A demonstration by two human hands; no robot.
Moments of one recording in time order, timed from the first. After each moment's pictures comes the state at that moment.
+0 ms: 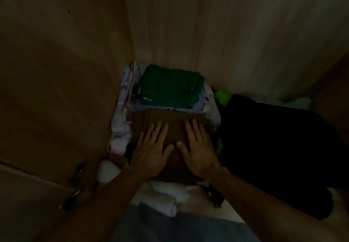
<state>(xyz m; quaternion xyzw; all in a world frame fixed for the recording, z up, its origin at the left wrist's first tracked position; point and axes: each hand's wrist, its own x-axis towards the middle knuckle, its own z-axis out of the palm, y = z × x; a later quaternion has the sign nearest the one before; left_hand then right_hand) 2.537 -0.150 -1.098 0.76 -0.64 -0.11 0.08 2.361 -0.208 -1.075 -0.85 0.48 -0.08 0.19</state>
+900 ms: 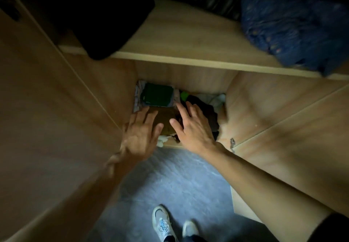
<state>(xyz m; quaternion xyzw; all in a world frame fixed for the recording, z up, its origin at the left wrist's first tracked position) 2.422 0.123 -0.445 0.75 -0.64 -0.11 0.12 2.246 0.046 -0.448 -0.84 0.51 -0.07 0.16</state>
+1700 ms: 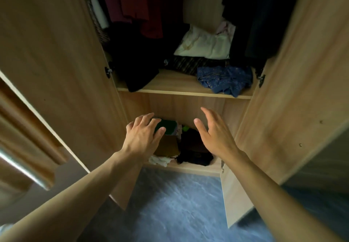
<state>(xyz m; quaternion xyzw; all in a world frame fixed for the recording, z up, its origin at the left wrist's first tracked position) 2.262 0.364 -0.194 0.75 -0.65 -0.02 0.15 2.036 0.276 -0.196 -0.81 0.48 -0.27 0.21</state>
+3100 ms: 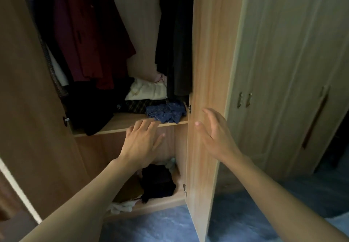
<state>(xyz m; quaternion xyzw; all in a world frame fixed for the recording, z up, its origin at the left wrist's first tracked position) 2.148 0.463 -0.066 0.58 -0.77 0.11 0.23 1.908 0.460 -0.061 -0.73 0.52 -0.44 0.04</state>
